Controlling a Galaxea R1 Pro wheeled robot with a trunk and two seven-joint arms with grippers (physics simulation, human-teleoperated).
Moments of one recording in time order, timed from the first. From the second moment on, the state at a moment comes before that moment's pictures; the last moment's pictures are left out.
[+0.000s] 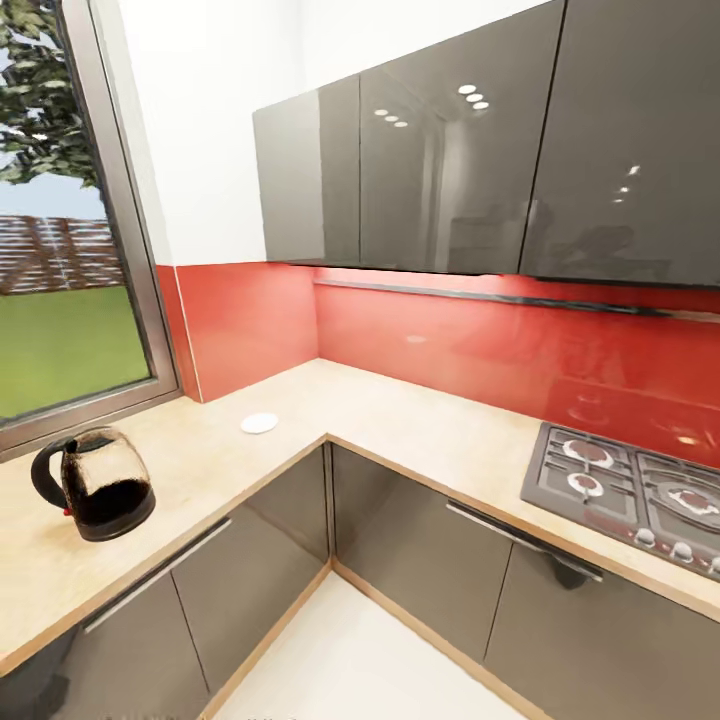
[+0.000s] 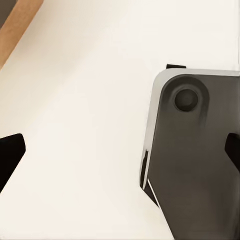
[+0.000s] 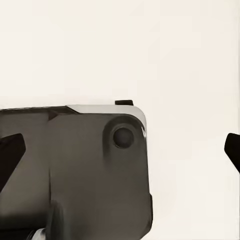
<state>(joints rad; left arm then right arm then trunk) -0.01 0.05 0.09 -0.01 -0.01 -0.22 0.16 0.04 0.03 0.05 -0.23 -0.07 -0.16 -0.10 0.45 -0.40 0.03</state>
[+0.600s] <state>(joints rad) -0.01 0.05 0.10 -0.01 -0.01 -0.22 0.16 0.04 0.03 0.05 -0.23 -0.07 -0.16 -0.10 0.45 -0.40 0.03</state>
